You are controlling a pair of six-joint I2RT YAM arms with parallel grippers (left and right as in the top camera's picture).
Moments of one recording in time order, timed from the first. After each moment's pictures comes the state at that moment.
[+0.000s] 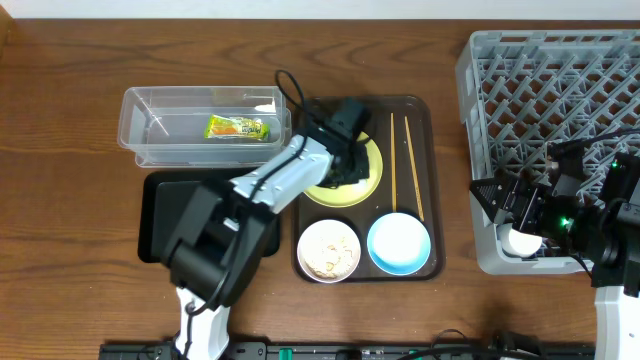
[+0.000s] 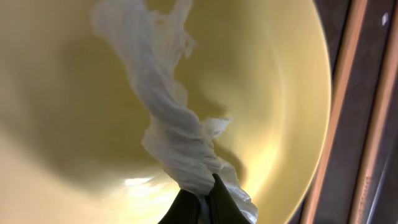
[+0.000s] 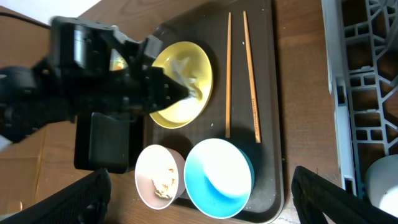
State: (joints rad) left arm -0.58 2.01 1.39 -0.61 0.16 -0.68; right arm -0.27 1.00 1.09 -1.10 -0.68 0.12
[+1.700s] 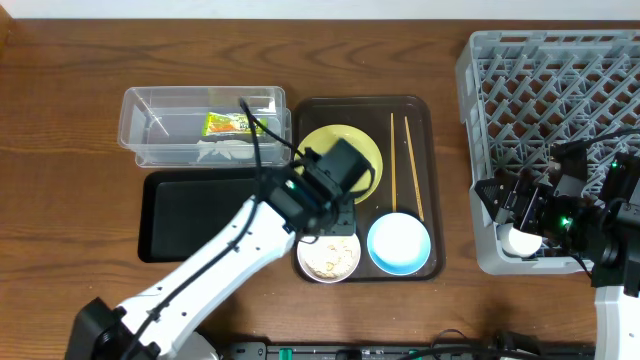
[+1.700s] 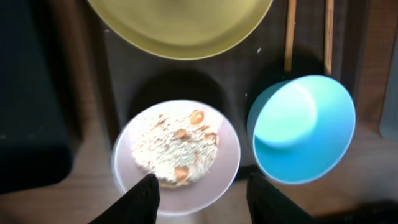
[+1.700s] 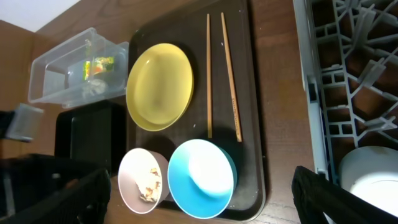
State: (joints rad) left arm -0.77 1.49 1.21 -0.99 0.02 -0.77; right arm -0.27 1.00 1.09 -1.10 -0.60 0.12
